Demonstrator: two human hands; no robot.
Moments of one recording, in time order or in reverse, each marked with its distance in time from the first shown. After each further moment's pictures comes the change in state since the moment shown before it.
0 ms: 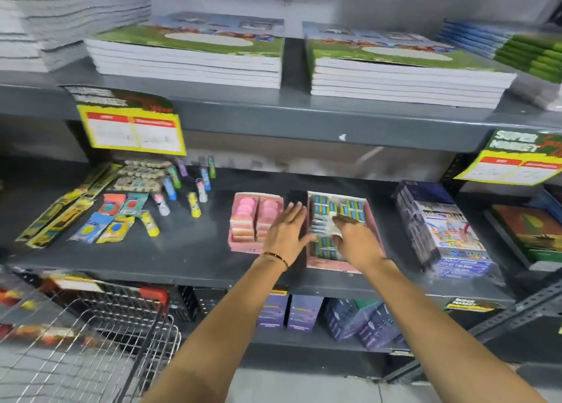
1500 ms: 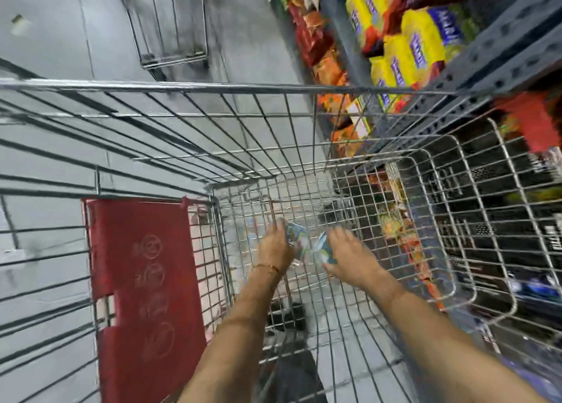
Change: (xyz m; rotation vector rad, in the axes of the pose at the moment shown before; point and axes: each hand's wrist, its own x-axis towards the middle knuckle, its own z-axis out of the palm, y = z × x) left_hand -0.483 -0.433 0.186 -0.485 0.073 -1.520; right_hand -0.092 -0.468 0.496 -0.488 -0.849 -1.301
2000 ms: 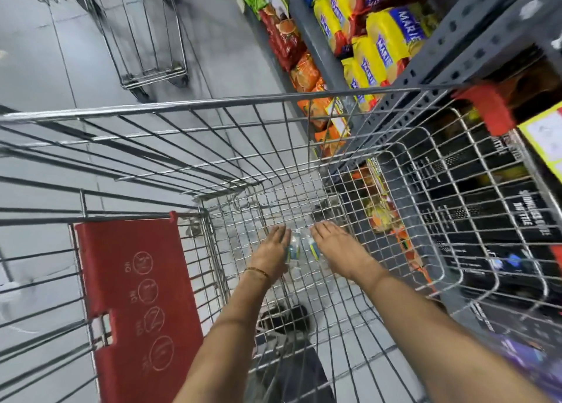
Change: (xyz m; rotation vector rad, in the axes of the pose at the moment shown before) left_hand 0.000 -0.011 0.008 0.366 -0.155 0.297; right_hand 0.003 0.003 0.005 -0.309 0.151 -0.114
